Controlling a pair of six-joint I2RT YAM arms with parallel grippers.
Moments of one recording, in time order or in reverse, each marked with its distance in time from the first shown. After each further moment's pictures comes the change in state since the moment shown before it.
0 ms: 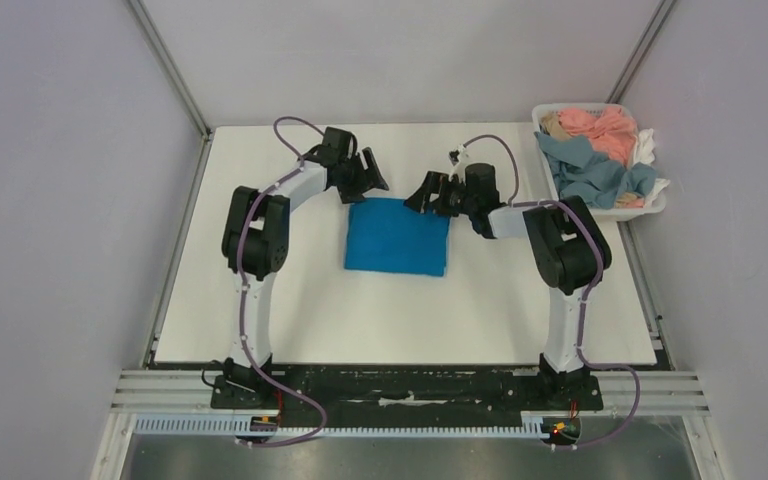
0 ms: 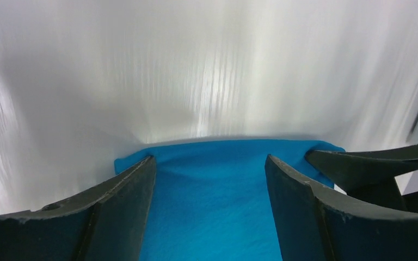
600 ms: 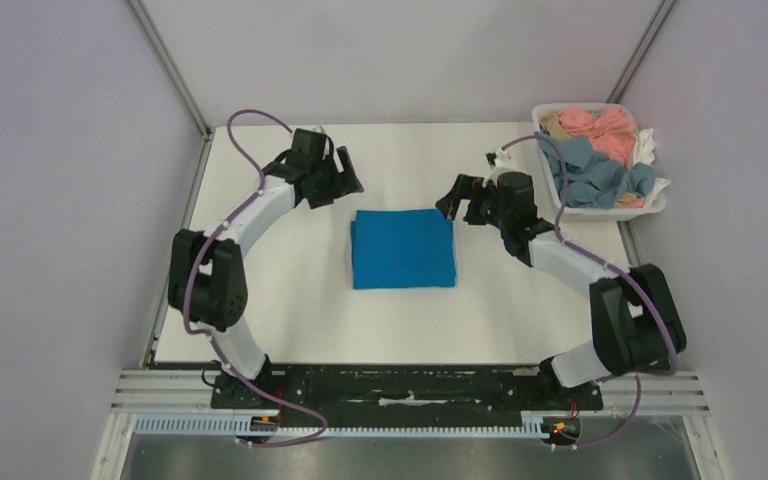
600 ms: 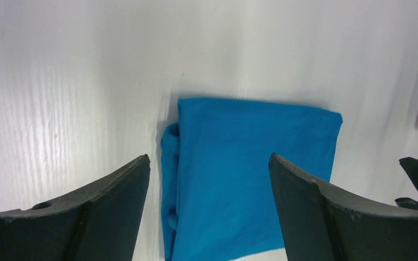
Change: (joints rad) left arm -0.008 -0.473 -0.333 -0.081 -0.179 0.043; right arm 0.005 -0.541 -0.282 -0.240 0.249 -0.080
